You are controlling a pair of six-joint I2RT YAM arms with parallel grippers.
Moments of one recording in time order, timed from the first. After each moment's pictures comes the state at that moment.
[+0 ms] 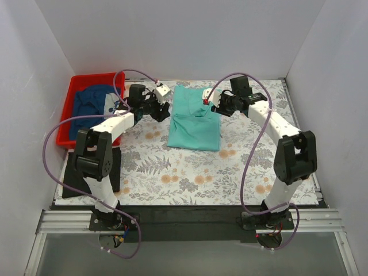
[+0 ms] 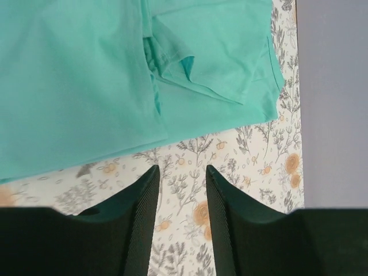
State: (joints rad) left arm -0.27 1.88 1.31 -0.03 0.54 0.44; right arm 0.35 1.80 1.48 -0.50 -0.37 -1.09
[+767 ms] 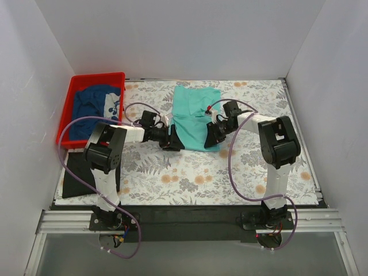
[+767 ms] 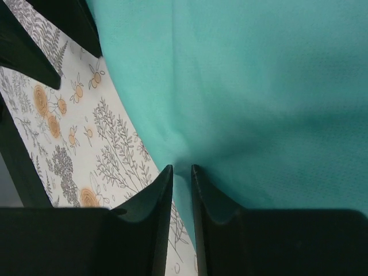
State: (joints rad) left arm -0.34 1.99 1.06 0.00 0.88 -0.45; right arm 0.34 2.02 1.28 -0.46 -0.80 -0.20
